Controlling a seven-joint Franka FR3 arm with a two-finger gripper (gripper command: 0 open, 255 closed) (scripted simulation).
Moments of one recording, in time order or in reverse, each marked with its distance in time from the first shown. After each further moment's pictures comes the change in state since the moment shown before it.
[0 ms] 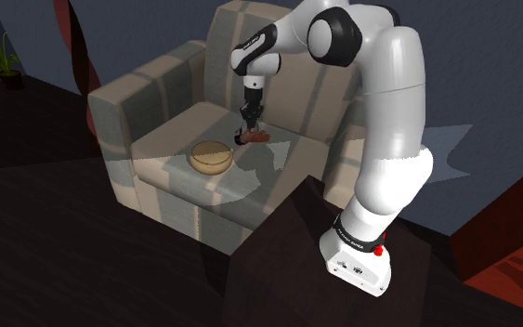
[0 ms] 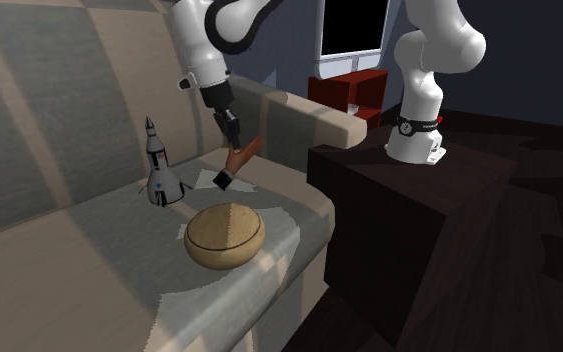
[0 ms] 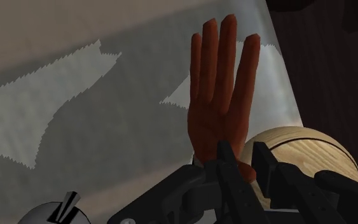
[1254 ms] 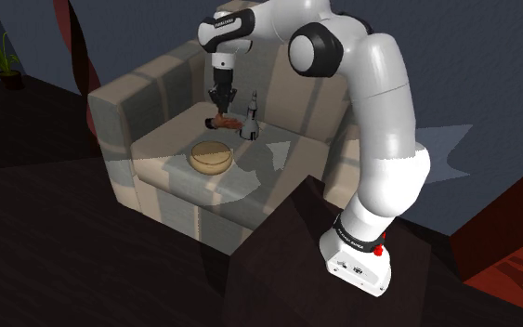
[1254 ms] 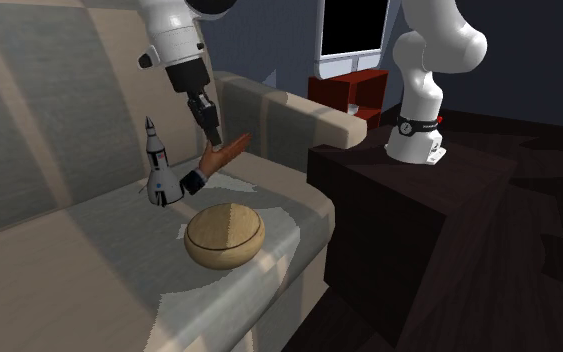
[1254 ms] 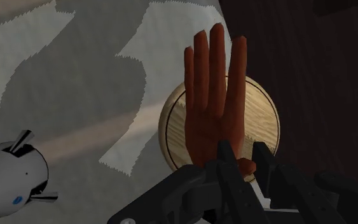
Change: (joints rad) arm 0.086 0.126 0.053 0.384 0.012 -0.239 0.191
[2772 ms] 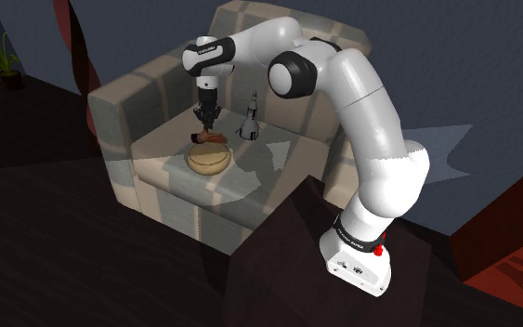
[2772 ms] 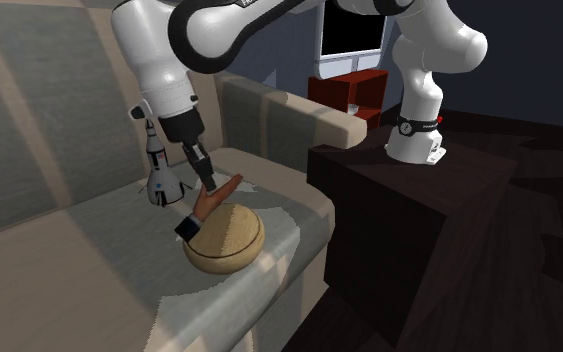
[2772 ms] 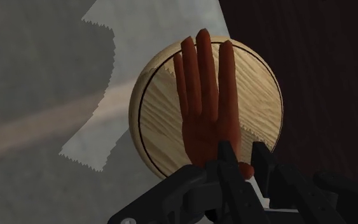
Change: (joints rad) arm 0.029 0.220 0.035 0.163 0.026 0.065 0.059
